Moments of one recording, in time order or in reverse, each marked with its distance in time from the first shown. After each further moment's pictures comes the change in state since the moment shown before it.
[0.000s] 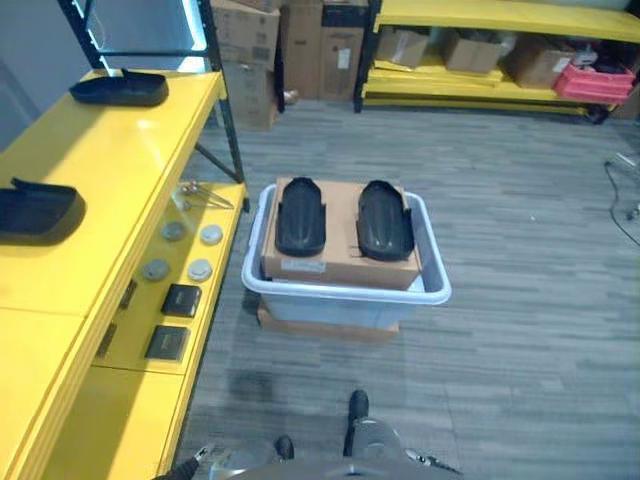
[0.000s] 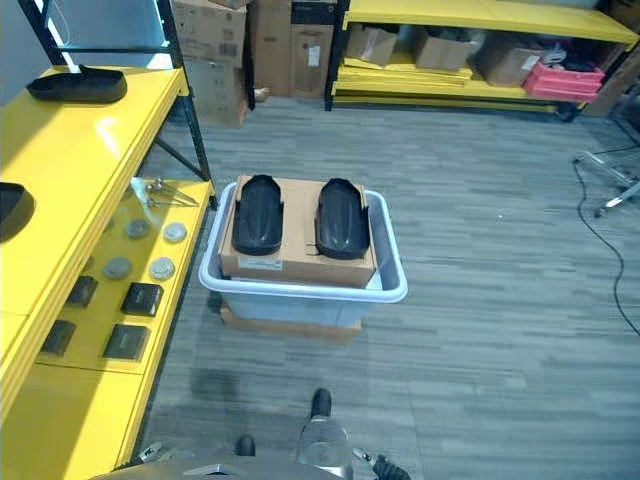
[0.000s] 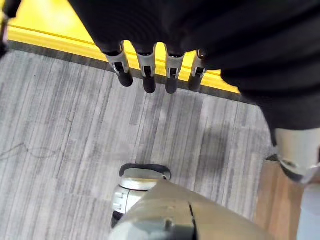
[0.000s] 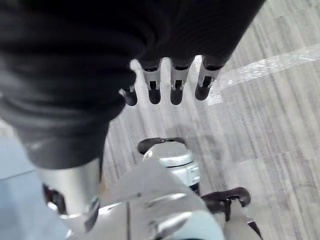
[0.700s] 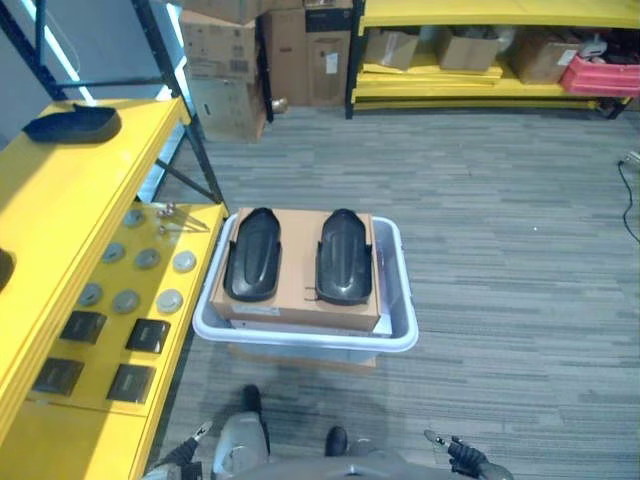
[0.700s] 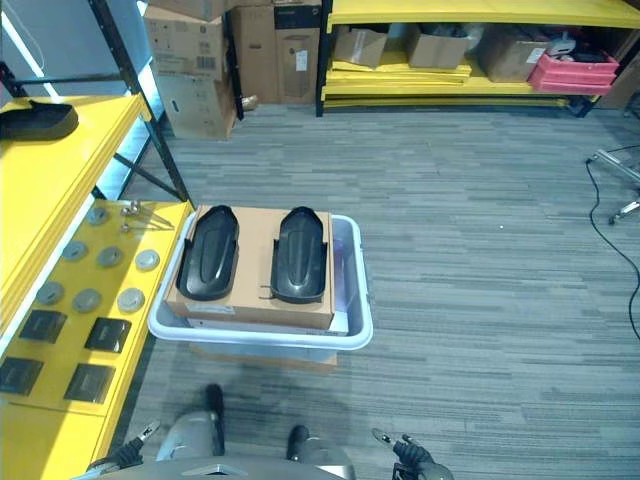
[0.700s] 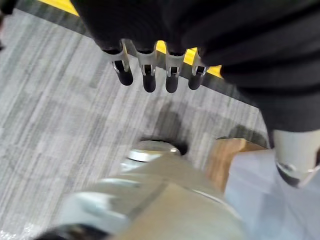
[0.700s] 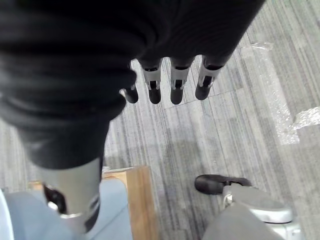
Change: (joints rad) left arm -0.066 0.014 0.071 -0.014 -0.078 -0.004 0.010; right arm -0.016 -0.075 0.033 -0.045 0.037 -0.046 -0.065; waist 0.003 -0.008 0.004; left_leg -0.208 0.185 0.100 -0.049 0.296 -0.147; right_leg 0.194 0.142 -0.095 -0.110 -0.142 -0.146
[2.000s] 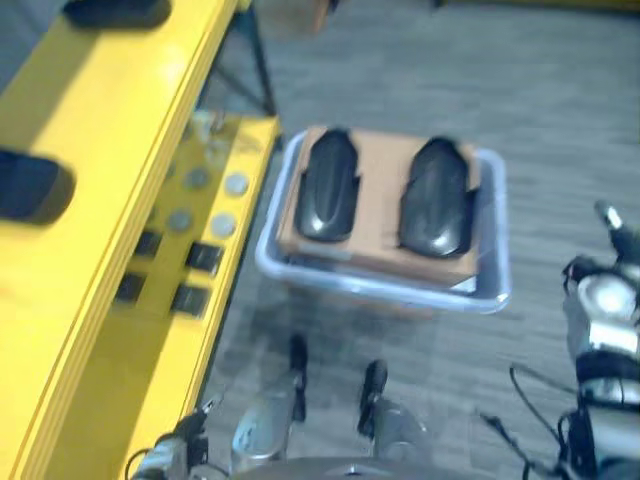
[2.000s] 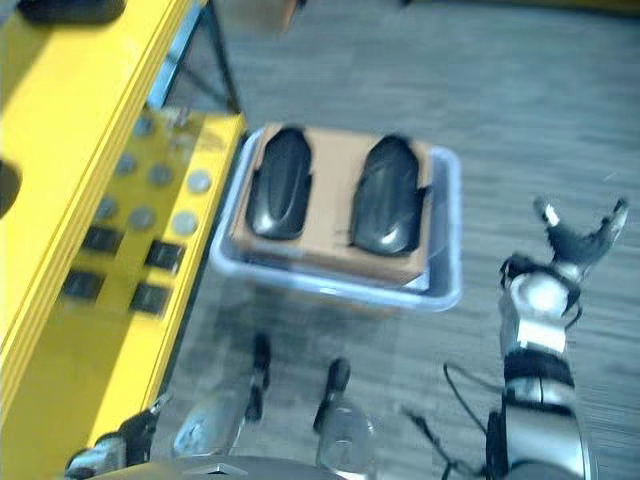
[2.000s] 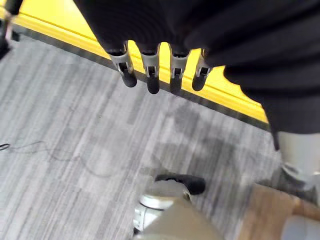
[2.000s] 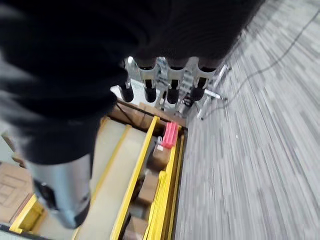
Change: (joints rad) left arm -0.015 0.023 -0.075 -0.117 -0.002 -0.029 -0.044; right arm -0.541 -0.416 -0.268 -0.500 -0.067 -0.126 -0.648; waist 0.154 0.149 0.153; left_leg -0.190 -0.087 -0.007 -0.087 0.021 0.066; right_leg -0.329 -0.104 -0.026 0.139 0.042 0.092
